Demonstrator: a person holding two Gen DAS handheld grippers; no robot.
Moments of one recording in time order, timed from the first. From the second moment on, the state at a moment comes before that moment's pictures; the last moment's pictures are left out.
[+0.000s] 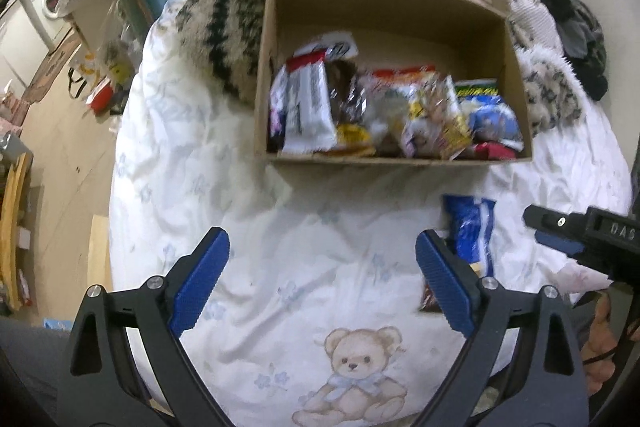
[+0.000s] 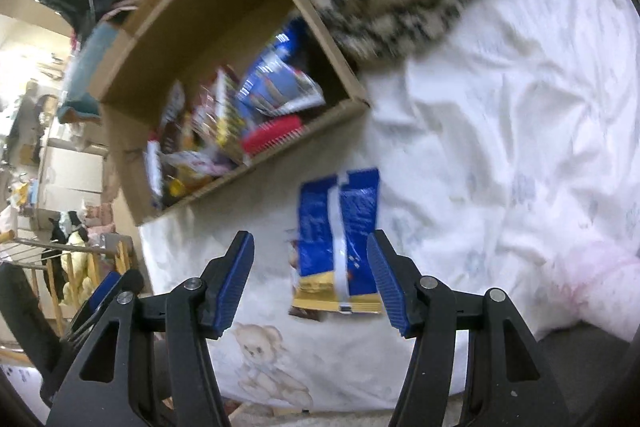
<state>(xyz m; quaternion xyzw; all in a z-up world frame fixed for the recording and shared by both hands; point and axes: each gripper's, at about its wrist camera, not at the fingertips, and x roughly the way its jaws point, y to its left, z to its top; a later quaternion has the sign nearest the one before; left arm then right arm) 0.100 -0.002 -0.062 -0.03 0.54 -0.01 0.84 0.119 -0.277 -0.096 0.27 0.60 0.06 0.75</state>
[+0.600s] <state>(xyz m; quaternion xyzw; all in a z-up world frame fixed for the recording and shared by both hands) 0.109 -0.008 -0.081 -0.04 0.57 -0.02 0.82 0.148 -0.231 -0.166 0.18 0.68 0.03 0.71</state>
